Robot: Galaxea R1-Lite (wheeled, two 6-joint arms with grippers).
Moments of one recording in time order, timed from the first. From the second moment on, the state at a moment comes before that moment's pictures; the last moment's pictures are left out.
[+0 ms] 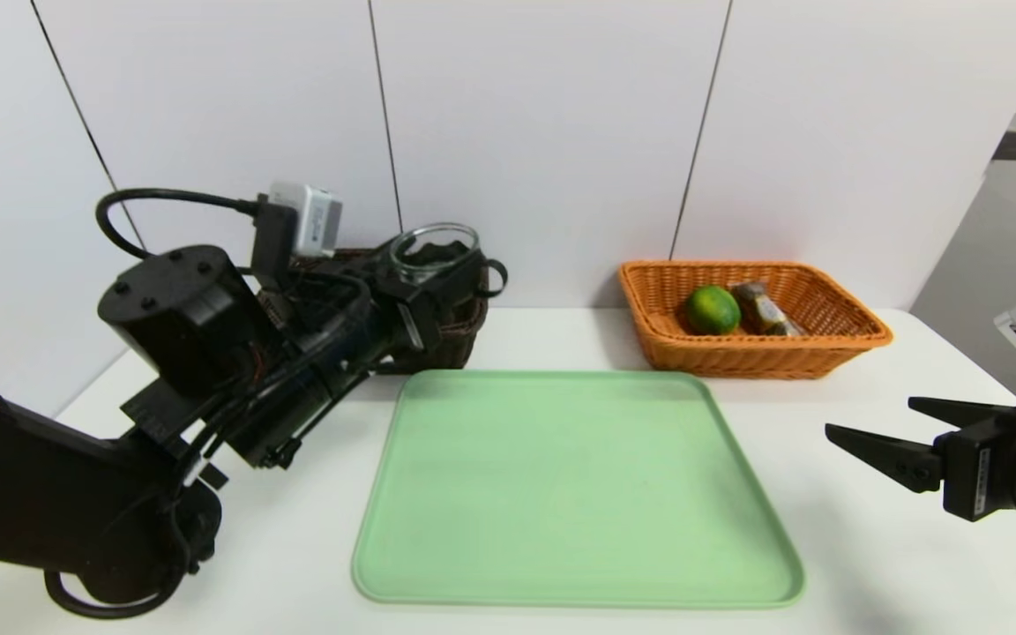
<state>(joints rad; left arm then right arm) -0.56 1.78 -0.68 -1.39 -0.06 -0.09 0.08 1.21 -0.49 -0.30 0.23 -0.08</state>
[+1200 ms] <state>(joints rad) -0.39 2.01 -1.51 -0.20 0.01 -0.03 0.07 1.17 -0.50 -0.30 0.23 -0.07</state>
